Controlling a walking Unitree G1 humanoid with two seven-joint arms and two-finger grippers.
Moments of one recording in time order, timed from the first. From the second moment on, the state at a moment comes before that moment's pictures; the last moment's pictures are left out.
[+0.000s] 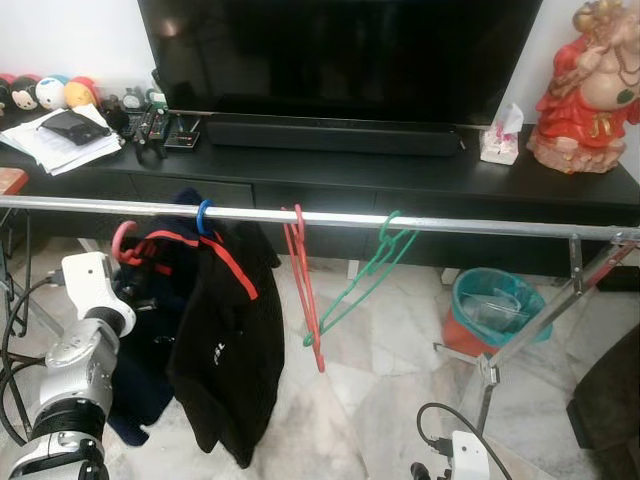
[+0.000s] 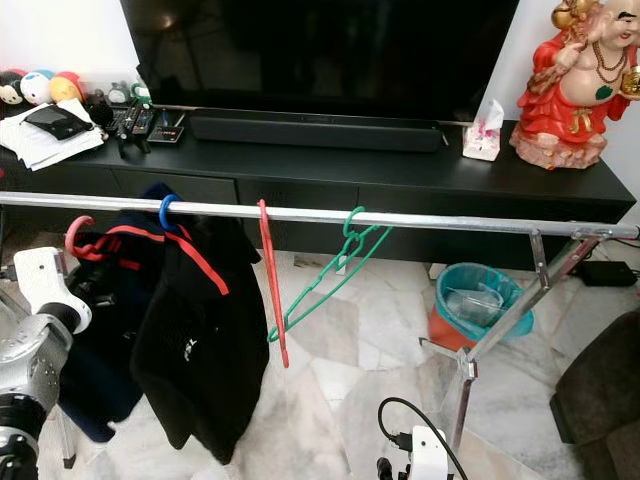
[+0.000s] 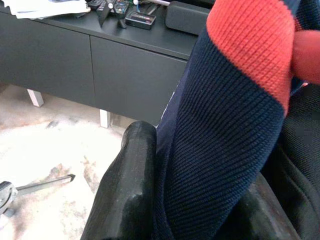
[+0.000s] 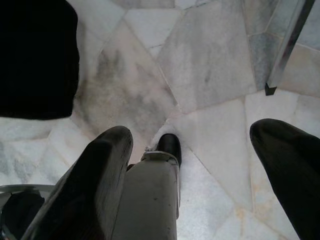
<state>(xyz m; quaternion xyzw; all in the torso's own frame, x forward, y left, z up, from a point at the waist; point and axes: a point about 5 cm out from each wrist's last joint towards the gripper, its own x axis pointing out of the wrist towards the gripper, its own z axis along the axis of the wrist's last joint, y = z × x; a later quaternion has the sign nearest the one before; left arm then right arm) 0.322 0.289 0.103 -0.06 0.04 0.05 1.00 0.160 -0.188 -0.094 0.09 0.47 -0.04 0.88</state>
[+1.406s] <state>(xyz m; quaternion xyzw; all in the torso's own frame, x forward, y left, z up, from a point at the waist) 0.347 0.237 0.101 -0.09 0.05 -0.01 0.99 0.159 -0.186 -0.094 0.09 0.47 -0.05 0.88</state>
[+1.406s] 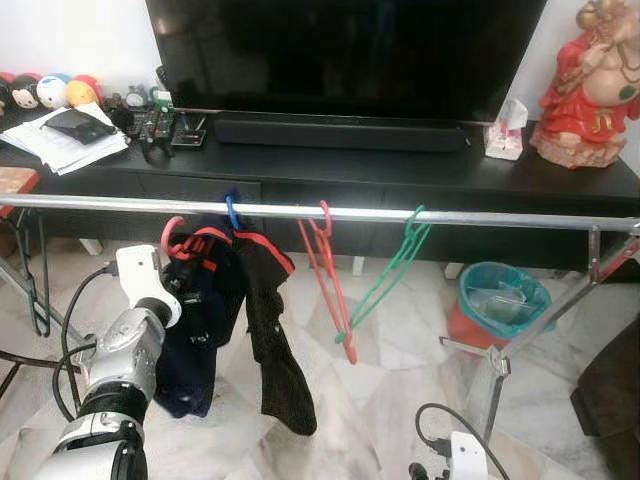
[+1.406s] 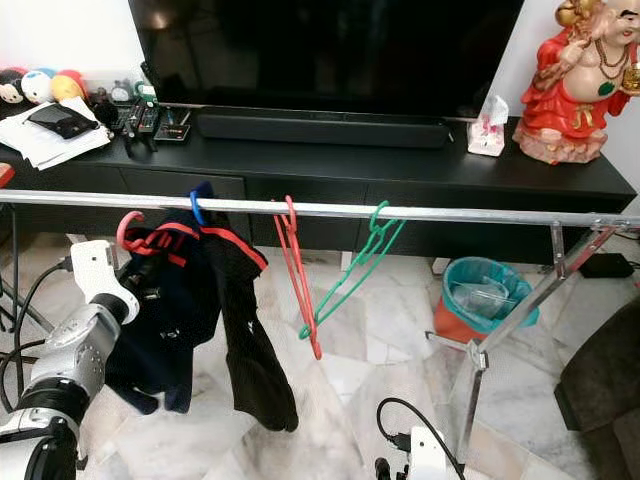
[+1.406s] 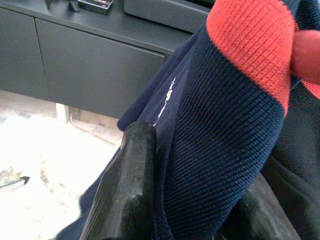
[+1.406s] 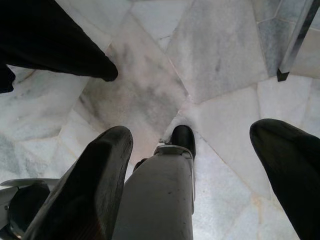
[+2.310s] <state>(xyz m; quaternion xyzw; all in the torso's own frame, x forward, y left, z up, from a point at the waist) 0.383 0.229 0.132 -0.08 0.09 0.09 0.99 0.161 -0.190 -0.093 0.09 0.47 -0.05 0.88</state>
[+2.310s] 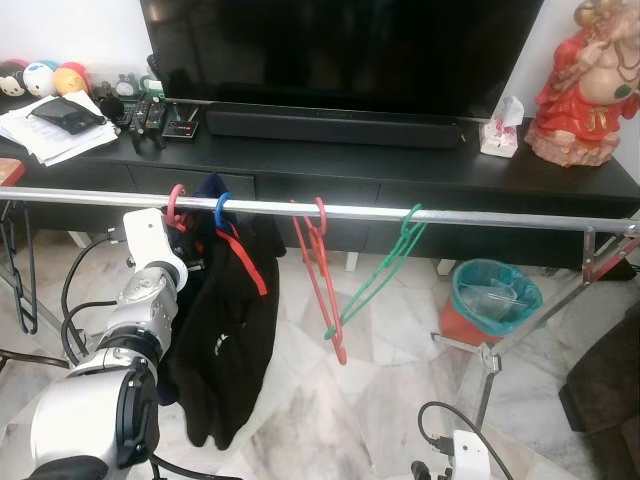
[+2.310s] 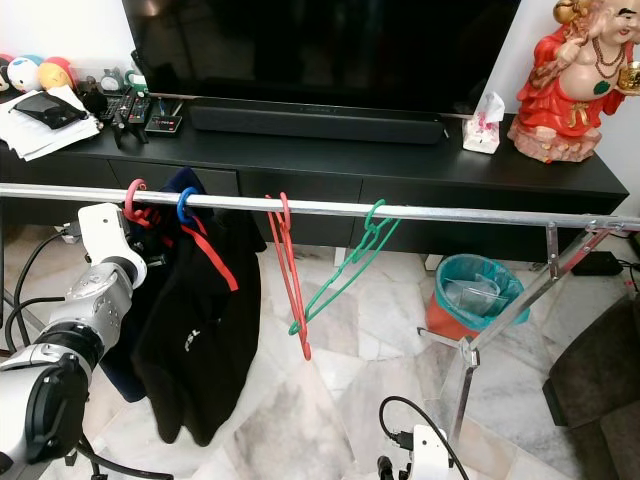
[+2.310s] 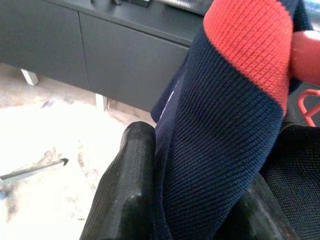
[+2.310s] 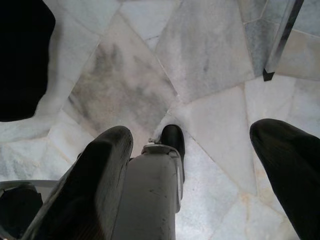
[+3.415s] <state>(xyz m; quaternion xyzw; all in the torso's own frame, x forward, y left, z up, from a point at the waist) 0.385 0.210 0.121 -0.05 0.16 0.10 0.98 0.160 -0.189 -0.093 0.09 0.47 -0.04 0.88</state>
